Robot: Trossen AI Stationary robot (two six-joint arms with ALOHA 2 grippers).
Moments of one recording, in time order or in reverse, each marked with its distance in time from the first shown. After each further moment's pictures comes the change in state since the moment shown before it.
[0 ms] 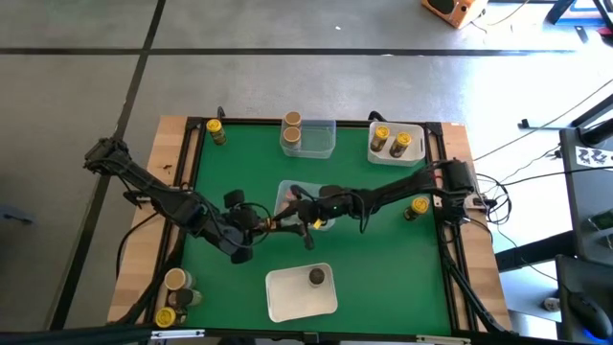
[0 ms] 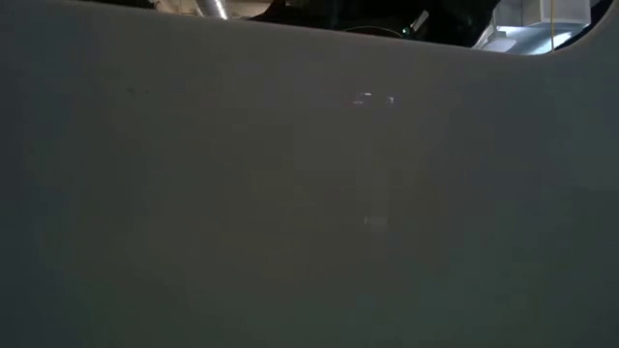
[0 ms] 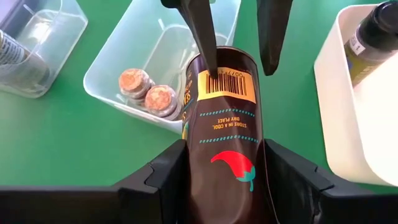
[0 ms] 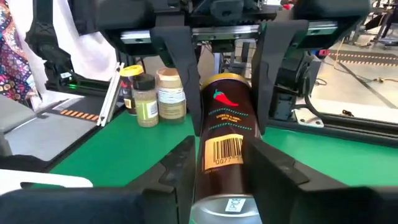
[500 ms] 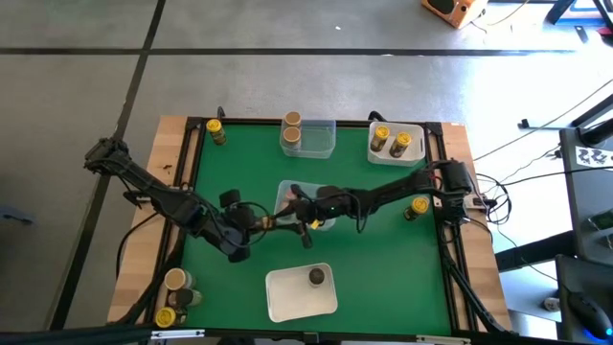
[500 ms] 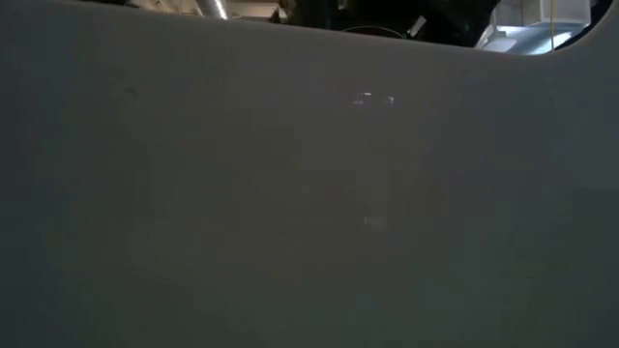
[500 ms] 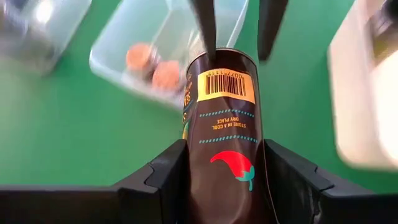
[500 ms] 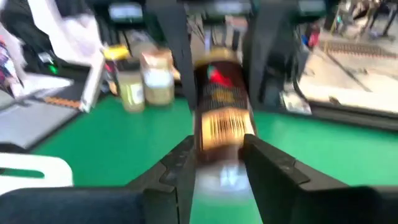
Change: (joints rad) left arm -0.001 0.000 0.002 -0.105 0.023 -0.085; right arm -0.002 0.017 -0.001 -0.034 0.036 -0.031
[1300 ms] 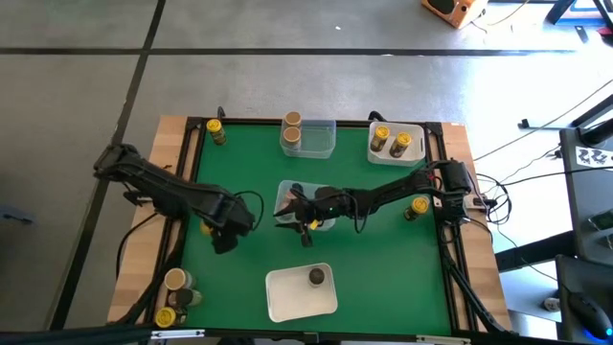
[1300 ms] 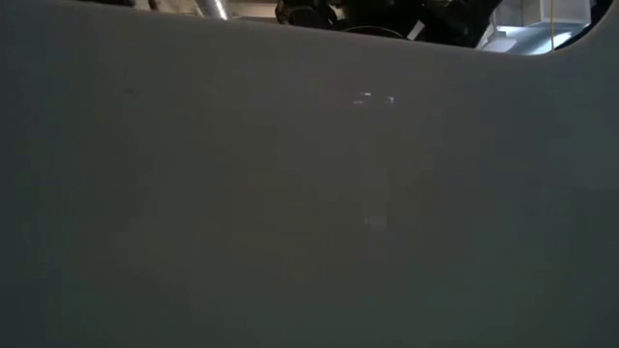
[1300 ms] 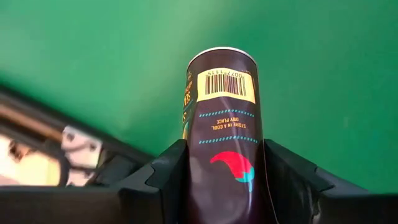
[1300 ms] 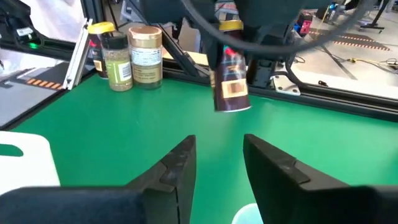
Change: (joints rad) left arm 0.191 0.159 0.135 -0.595 0.505 -0.143; right arm 0.000 -0.002 -0.003 -0.045 0.045 -0.042
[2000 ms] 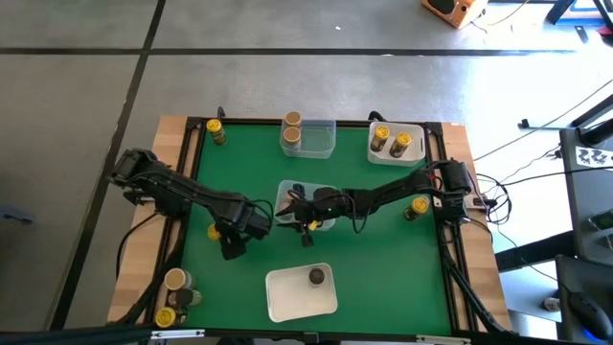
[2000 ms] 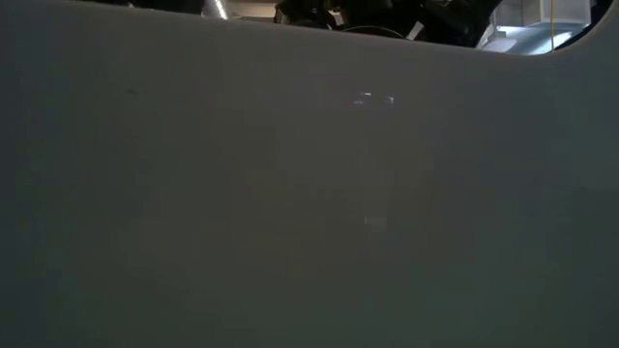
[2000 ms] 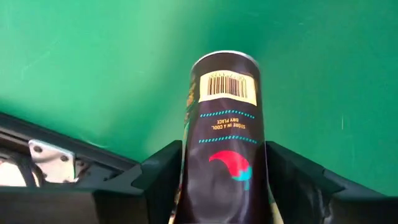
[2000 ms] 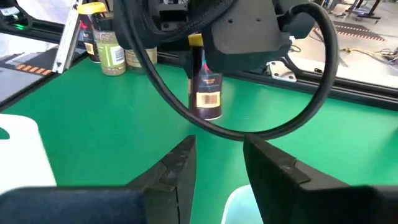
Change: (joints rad) left arm 0.041 0.177 -0.001 0.077 0.102 0.111; right arm 0.000 -0.002 0.001 -0.054 0.029 -0.019
